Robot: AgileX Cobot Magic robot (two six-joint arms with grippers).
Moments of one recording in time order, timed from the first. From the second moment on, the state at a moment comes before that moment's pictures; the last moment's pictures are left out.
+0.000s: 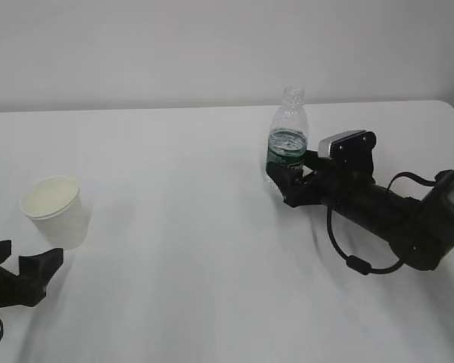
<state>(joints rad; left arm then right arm) -0.20 1.88 -0.17 0.04 -1.15 -0.08 0.17 2.32 -0.96 -0.43 -1.14 0.19</state>
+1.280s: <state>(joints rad) -0.20 1.88 -0.17 0.04 -1.15 -0.08 0.18 2.37 -1.01 -0.45 -1.14 0.21</state>
